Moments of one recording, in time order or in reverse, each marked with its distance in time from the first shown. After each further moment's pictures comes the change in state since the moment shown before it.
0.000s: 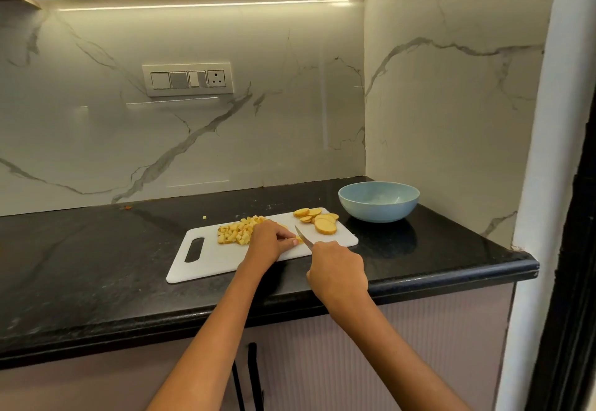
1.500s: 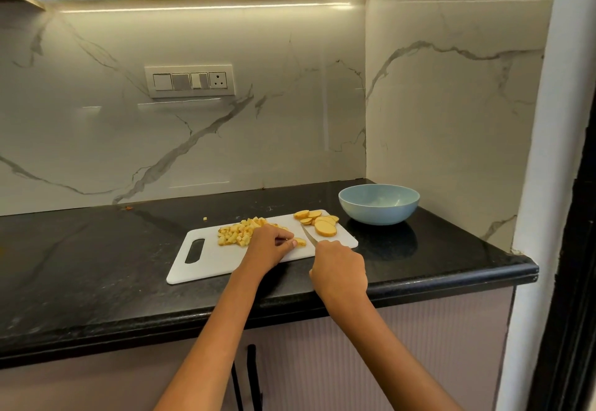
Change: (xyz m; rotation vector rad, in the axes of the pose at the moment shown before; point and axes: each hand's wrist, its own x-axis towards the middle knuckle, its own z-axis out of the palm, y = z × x) left_hand -0.009 -0.002 -0.002 -0.001 0.017 0.089; right_hand 0.007 0.005 0.006 -0.024 0.056 0.021
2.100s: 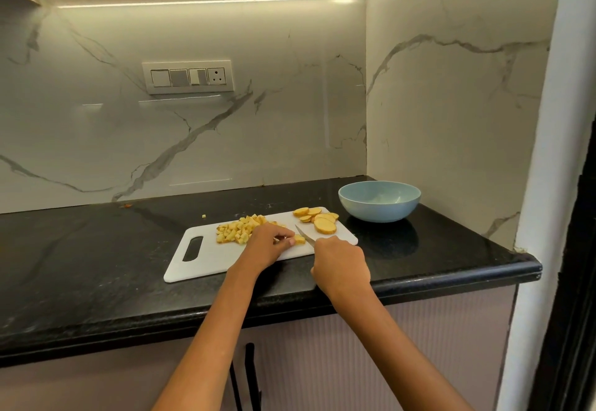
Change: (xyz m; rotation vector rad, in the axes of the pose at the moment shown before) left_hand 0.003 -0.003 -0.001 0.050 -0.094 -0.006; right_hand 0.007 0.008 0.000 -0.015 -0.039 -0.067
